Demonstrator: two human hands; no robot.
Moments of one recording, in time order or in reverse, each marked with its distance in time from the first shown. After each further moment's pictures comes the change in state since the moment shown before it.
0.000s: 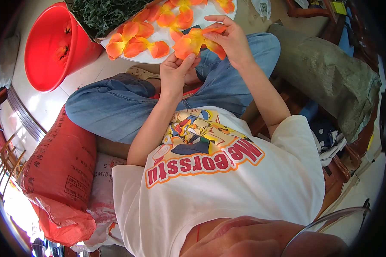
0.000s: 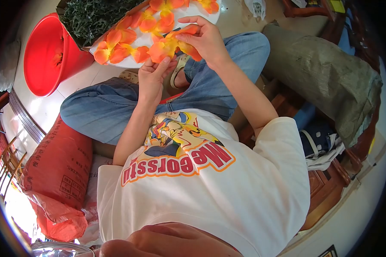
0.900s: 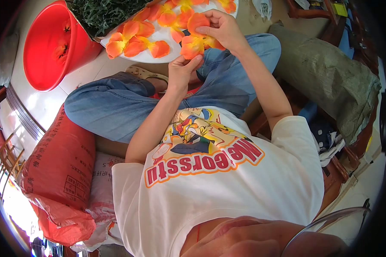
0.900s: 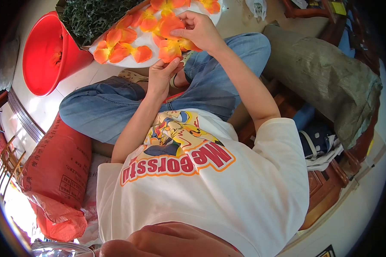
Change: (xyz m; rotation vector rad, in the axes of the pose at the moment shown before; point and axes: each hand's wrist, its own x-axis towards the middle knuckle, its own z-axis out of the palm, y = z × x) left_hand 0.018 -0.036 -0.008 0.011 0.016 -0.128; right_hand 0.039 0.018 -0.007 -0.233 -0.112 -0.092
